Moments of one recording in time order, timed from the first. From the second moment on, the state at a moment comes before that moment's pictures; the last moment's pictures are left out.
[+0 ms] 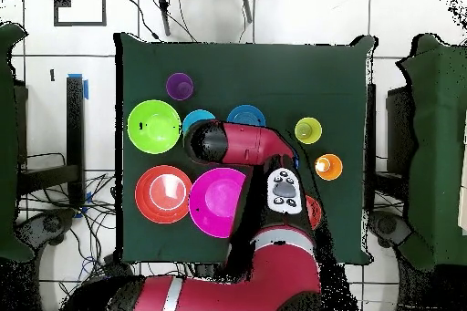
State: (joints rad) arm -0.14 -0.49 -0.04 1.56 -0.04 0.40 1.63
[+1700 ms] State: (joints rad) arm -0.18 -0.27 -0.05 1.05 -0.04 0.74 1.63
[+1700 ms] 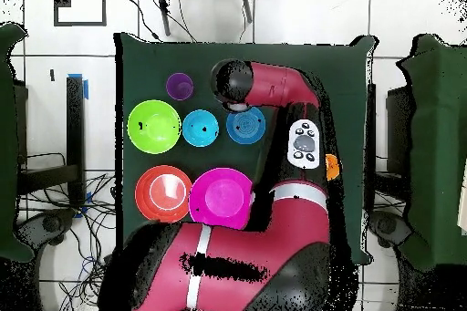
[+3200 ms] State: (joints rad) arm -0.22 -0.35 -0.04 1.17 -0.04 0.67 1.63
